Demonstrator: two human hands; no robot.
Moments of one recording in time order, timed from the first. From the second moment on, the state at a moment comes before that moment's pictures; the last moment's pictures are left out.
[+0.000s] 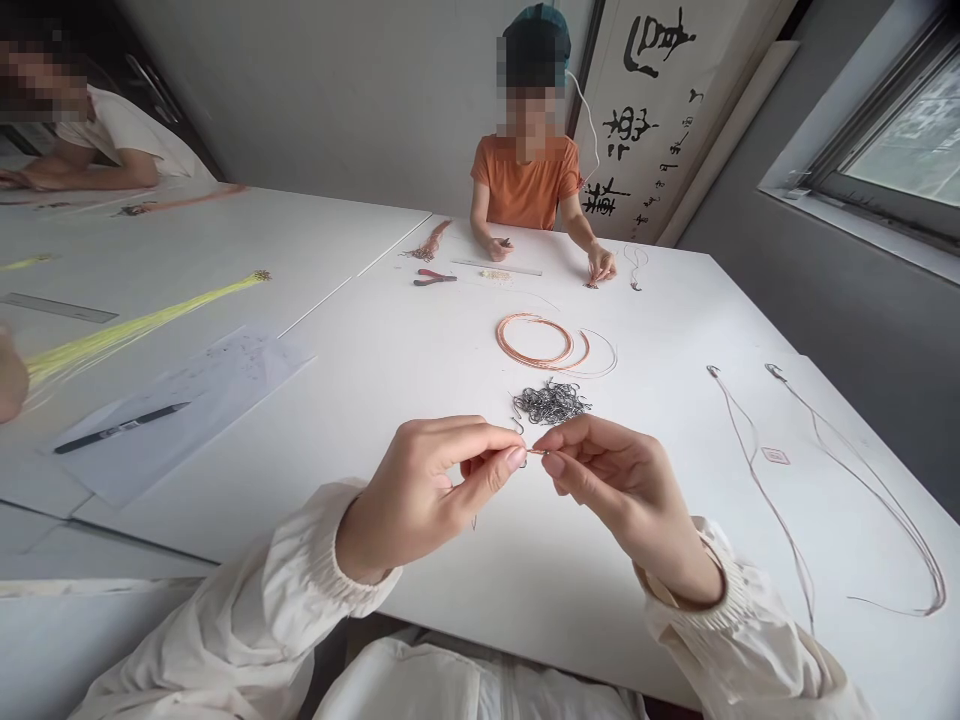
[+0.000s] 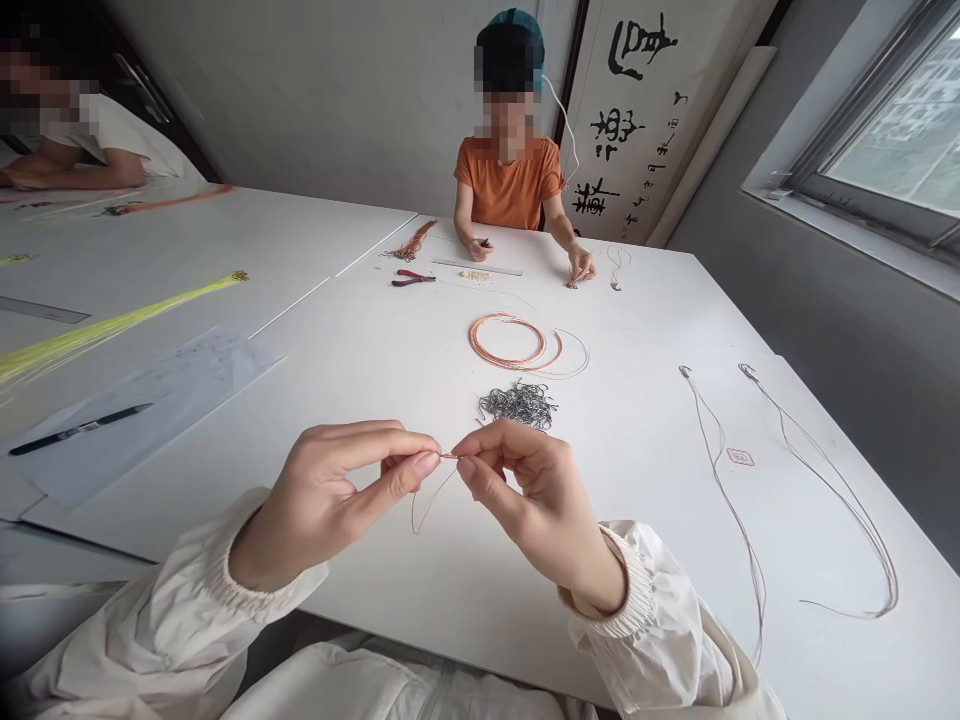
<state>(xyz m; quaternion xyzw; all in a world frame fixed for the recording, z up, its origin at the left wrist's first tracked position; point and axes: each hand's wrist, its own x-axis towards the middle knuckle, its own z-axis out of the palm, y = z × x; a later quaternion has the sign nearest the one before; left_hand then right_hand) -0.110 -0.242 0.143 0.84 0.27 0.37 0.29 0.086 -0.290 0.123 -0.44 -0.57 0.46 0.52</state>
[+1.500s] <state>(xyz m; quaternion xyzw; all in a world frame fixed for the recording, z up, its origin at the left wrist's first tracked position) -0.108 -0.228 0.125 0.88 0.17 0.43 0.12 0.074 -0.288 0.112 -0.48 -0.53 0.44 0.55</state>
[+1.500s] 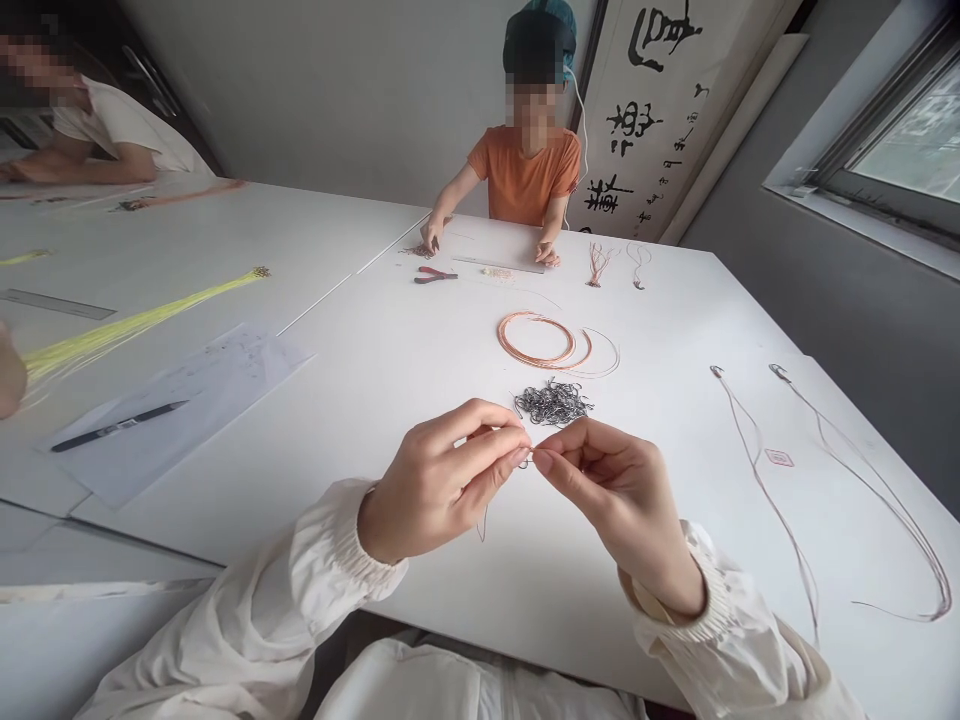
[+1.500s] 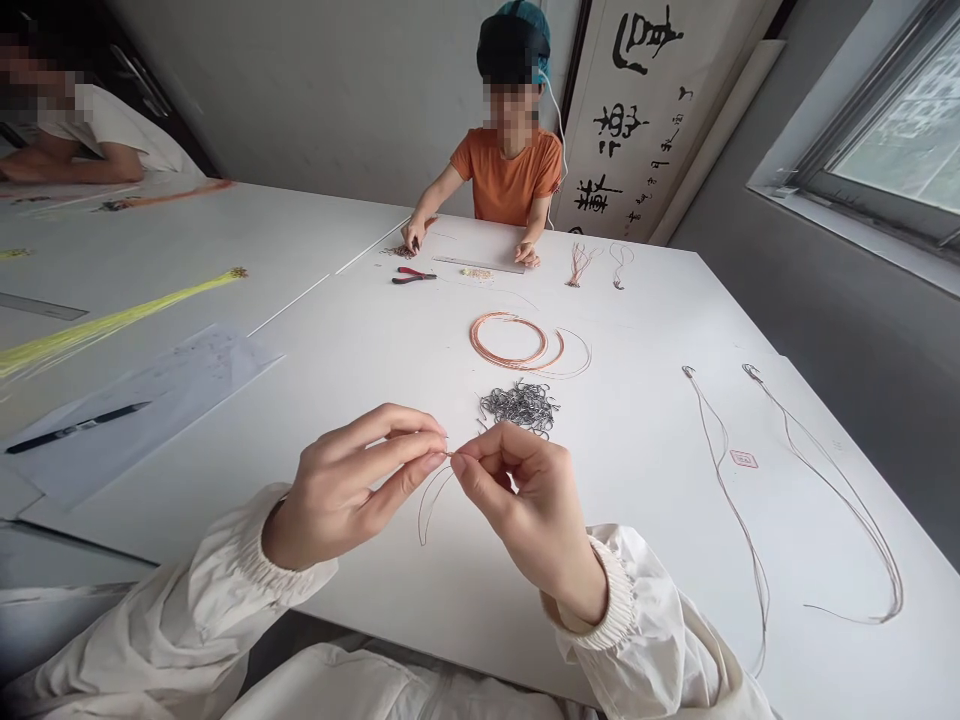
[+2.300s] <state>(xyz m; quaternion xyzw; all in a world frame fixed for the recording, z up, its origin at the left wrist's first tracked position) -0.101 -0.235 0.127 0.85 0.23 0.43 0.21 0.069 -0.292 0.110 -0.47 -0.58 0.34 0.58</state>
